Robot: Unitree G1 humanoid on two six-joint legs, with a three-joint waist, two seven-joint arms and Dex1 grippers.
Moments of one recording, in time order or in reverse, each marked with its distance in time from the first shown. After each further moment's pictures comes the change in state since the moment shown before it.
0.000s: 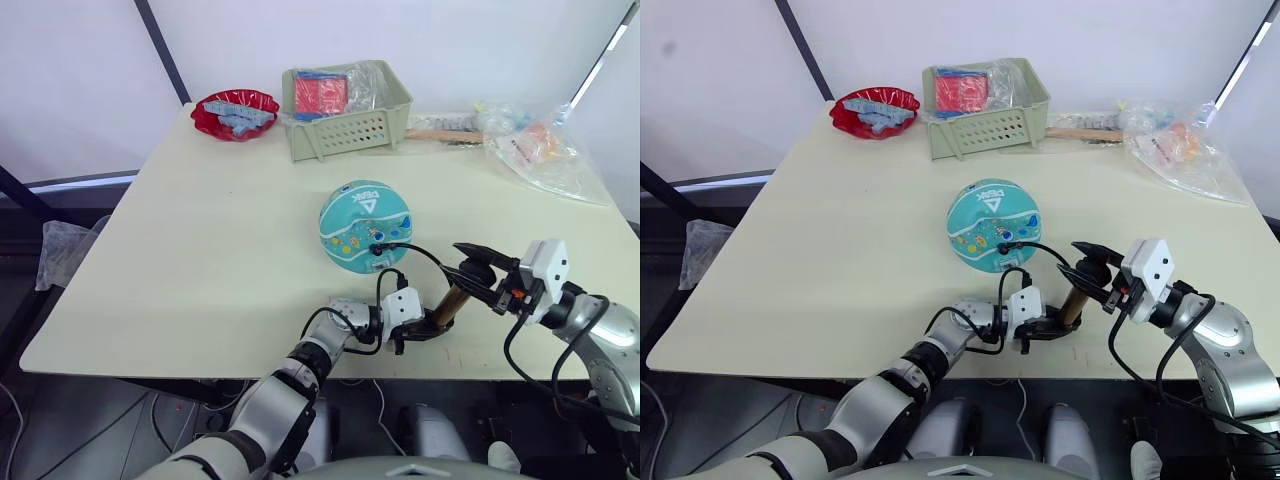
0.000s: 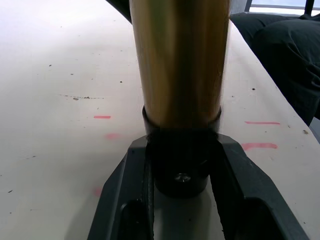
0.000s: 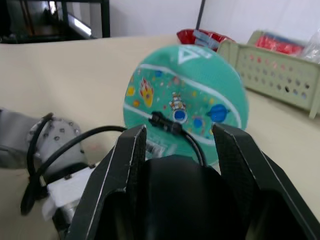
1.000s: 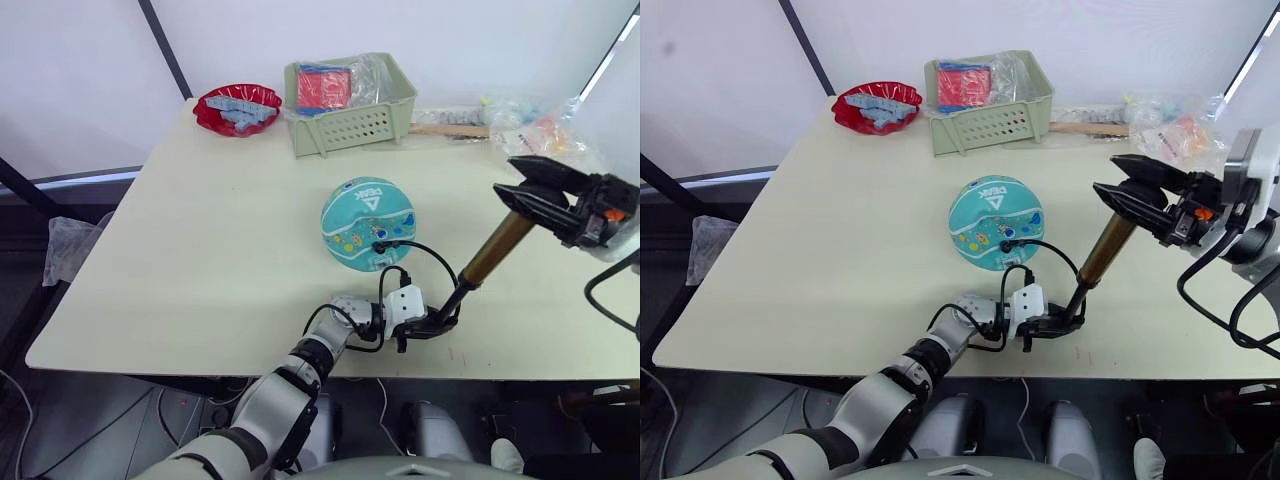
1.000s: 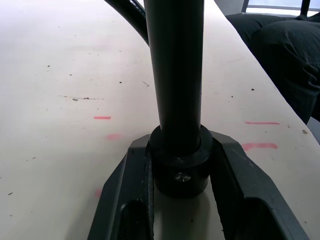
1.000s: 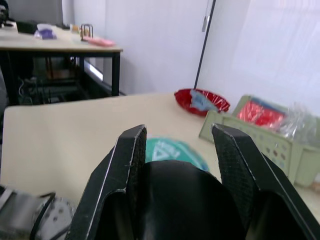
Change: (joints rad) left arm -0.009 -0.008 0.001 0.002 -0.004 -0.005 -0.017; right arm -0.292 -0.230 -0.332 -0.100 0.475 0.364 -0.016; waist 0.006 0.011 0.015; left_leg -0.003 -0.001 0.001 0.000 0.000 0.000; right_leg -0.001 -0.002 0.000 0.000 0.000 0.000
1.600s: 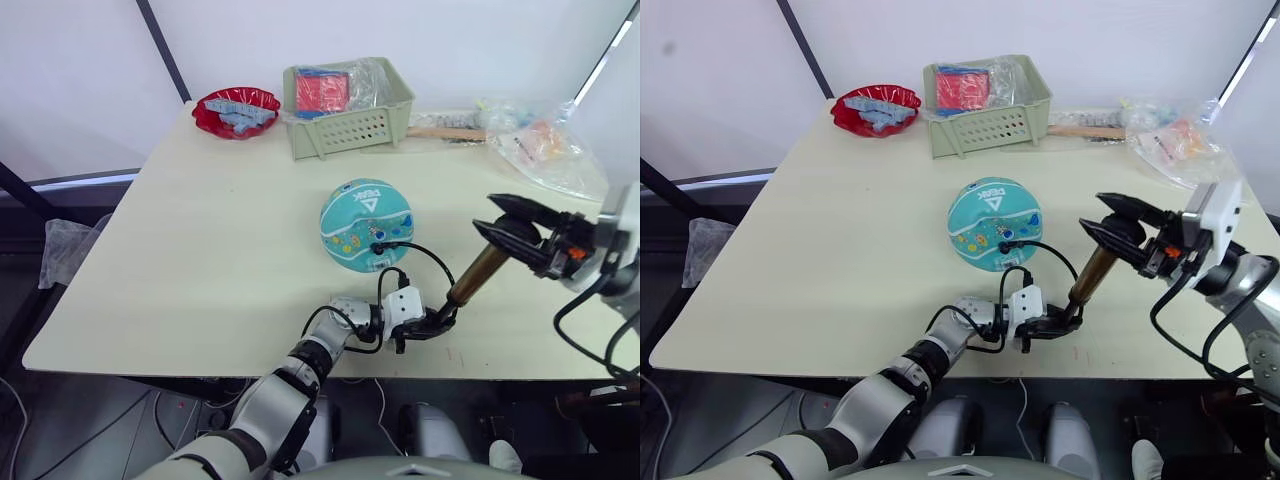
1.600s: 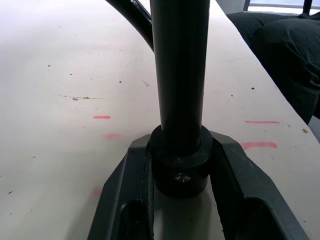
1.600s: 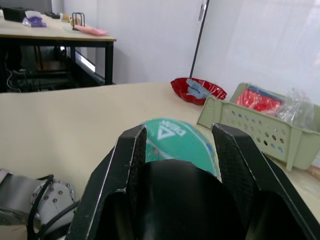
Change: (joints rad) left arm 0.007 0.004 -0.001 0.002 0.006 0.000 0.012; right arm 0.193 0.130 0.141 -0.020 -0.226 -0.176 0.023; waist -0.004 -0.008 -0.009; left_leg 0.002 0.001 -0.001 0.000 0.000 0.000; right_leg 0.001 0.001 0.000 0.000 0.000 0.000
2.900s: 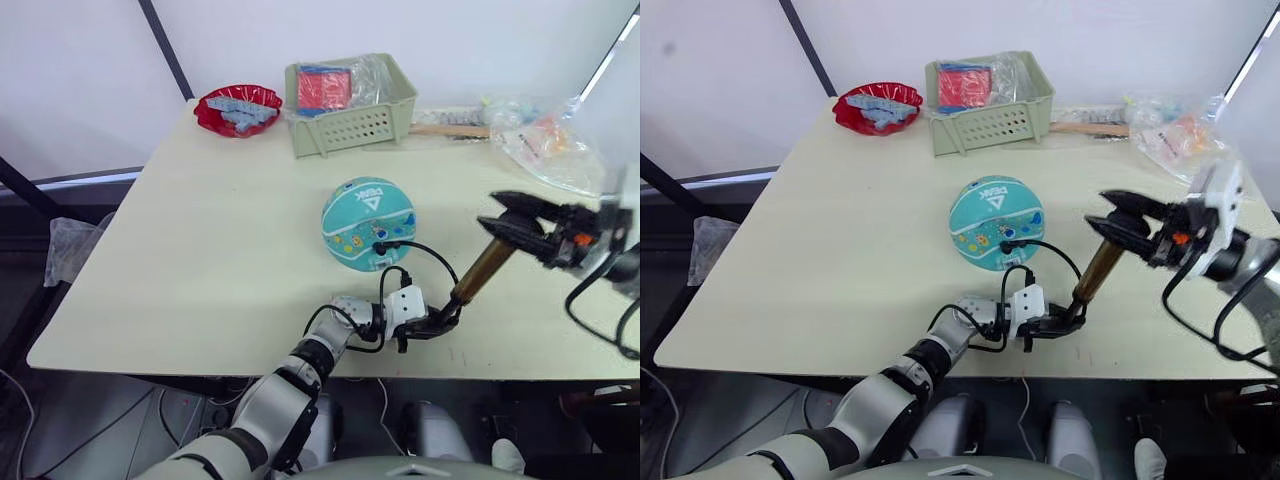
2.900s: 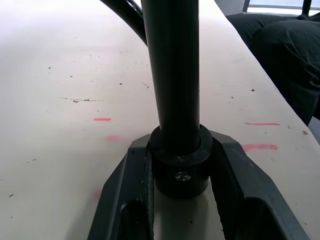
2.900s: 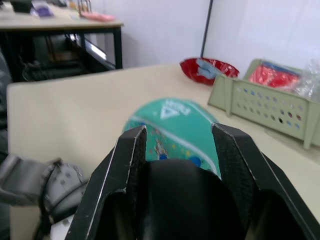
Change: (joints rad) left arm -0.005 -0.008 0.001 -0.004 0.000 -0.007 -0.005; right arm -0.150 -0.140 -0.087 0.065 0.168 0.172 0.028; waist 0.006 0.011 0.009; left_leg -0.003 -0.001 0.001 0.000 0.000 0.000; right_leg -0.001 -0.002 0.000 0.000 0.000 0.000
